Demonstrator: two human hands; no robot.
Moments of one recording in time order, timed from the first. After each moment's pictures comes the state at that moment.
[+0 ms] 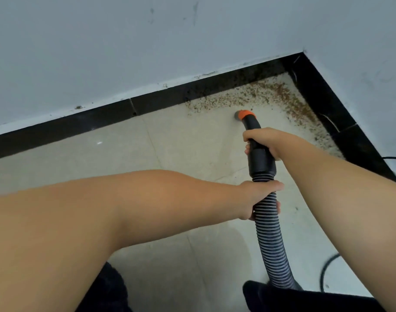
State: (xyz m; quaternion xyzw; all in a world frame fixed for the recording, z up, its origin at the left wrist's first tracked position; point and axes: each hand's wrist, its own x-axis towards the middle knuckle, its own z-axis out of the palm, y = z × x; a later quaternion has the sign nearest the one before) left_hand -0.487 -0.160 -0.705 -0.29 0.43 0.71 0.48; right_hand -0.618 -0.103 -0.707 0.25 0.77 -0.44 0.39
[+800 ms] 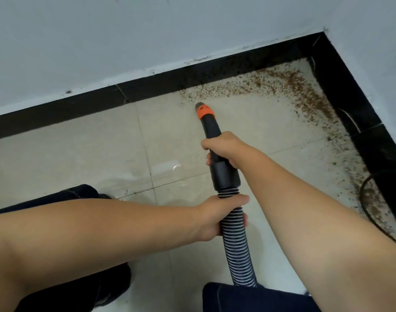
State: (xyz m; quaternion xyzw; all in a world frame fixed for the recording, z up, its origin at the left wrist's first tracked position) left_hand -0.462 -0.128 -0.726 -0.37 0.40 0.74 0.38; right_hand -0.599 -0.111 -0.738 0.11 0.74 -0.48 0.46
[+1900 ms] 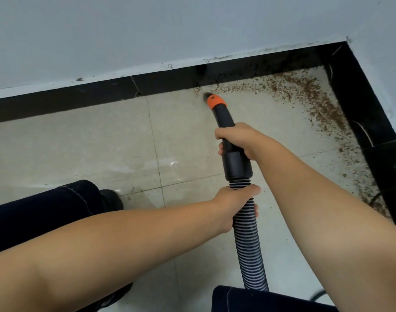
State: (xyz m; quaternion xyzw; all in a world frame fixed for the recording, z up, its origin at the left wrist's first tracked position) left_hand -0.483 -0.138 -0.736 -0.43 0.39 0.75 0.31; right_hand -0.621 -0.133 -0.731 0.10 0.75 -0.45 0.47
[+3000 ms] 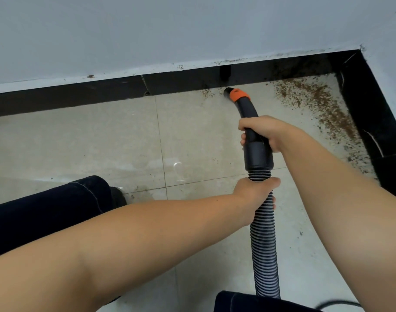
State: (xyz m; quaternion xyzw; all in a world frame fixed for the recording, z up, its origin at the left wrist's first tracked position) left_hand -0.513 -0.123 -0.722 -0.43 0.41 0.76 0.26; right_hand -0.663 -0.114 -0.735 0.10 0.74 -0.46 0.49
